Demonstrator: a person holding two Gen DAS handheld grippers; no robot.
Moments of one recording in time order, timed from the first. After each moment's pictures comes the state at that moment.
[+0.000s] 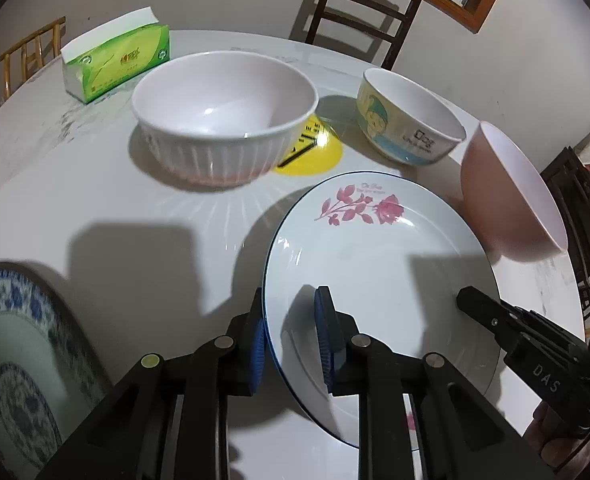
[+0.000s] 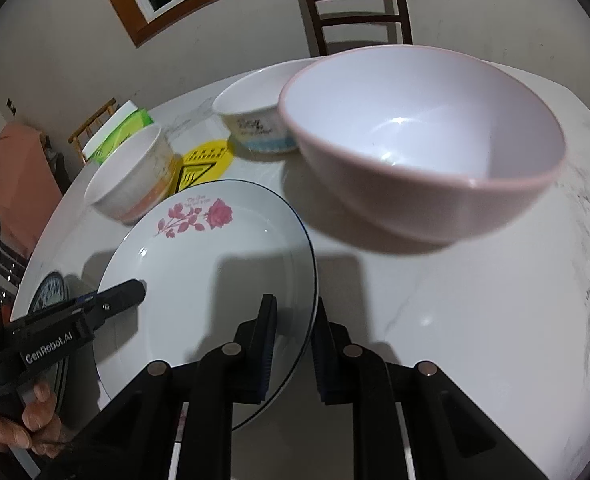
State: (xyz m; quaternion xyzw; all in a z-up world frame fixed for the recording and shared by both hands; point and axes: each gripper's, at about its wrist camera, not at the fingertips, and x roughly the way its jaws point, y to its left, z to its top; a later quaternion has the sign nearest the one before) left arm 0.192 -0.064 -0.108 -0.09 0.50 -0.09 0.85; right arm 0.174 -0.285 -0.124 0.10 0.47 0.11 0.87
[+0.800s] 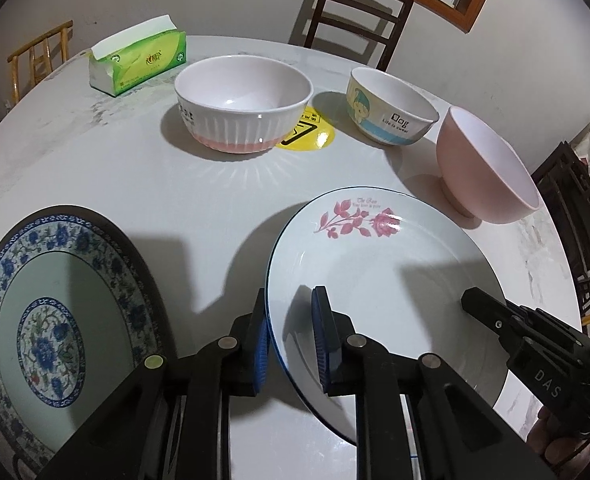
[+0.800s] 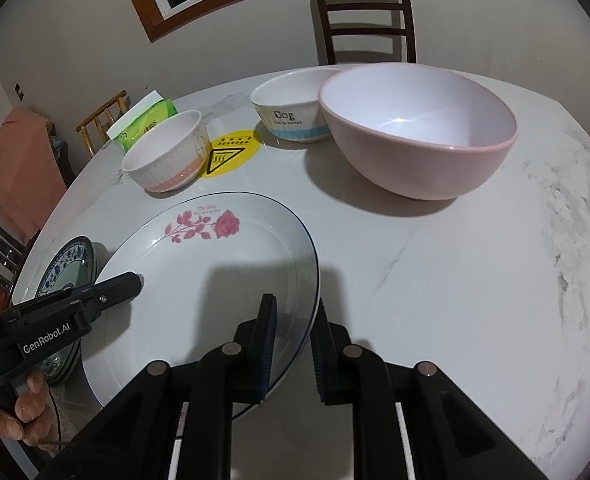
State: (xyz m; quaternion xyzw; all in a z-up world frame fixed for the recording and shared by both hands) left arm 0.142 -0.054 -0.089 -0.08 0.50 -0.09 0.86; right arm 0.126 -0.272 -0.101 0.08 0.46 0.11 0.88
